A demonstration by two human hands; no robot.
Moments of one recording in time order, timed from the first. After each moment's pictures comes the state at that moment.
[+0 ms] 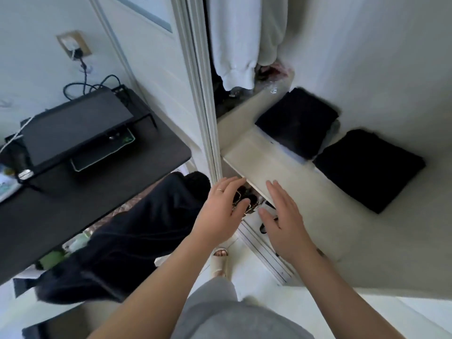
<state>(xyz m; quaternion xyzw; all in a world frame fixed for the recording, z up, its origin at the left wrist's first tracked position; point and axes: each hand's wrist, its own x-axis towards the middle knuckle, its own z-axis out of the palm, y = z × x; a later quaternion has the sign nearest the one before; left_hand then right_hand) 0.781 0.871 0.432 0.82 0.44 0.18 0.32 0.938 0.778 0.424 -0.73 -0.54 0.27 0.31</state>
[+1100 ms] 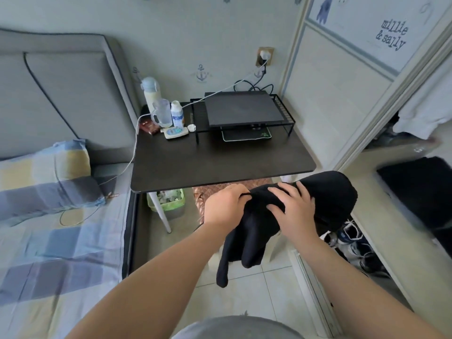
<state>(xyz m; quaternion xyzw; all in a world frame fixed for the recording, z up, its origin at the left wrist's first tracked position) 0.440 0.810 0.451 0.68 0.67 0.25 0.17 0.626 0.818 0.454 -0.65 -0.73 0.11 0.15</state>
